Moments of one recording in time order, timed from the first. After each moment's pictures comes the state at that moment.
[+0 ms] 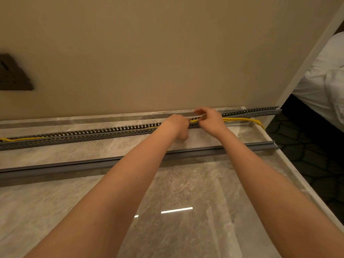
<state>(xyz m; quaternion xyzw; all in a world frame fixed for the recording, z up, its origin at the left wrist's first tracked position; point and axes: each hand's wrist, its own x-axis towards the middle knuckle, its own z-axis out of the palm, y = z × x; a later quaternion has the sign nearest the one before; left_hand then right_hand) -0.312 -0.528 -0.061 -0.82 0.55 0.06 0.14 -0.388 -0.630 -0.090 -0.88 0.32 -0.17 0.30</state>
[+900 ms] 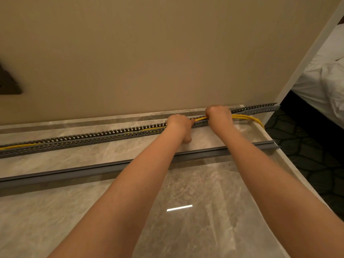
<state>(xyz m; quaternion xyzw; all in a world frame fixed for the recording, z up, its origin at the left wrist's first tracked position) -0.315 -0.547 -0.068 -0.82 0.53 0.04 0.19 -0.390 -0.651 -0.084 -0.94 0.34 -0.07 -0.05</state>
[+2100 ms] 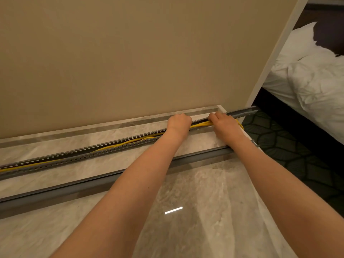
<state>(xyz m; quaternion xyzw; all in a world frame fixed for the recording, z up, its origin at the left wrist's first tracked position) -0.349 -0.571 -0.063 -0.82 0.57 -0.01 0.05 -0.470 -0.681 -0.096 -0.95 0.30 -0.07 -0.10</state>
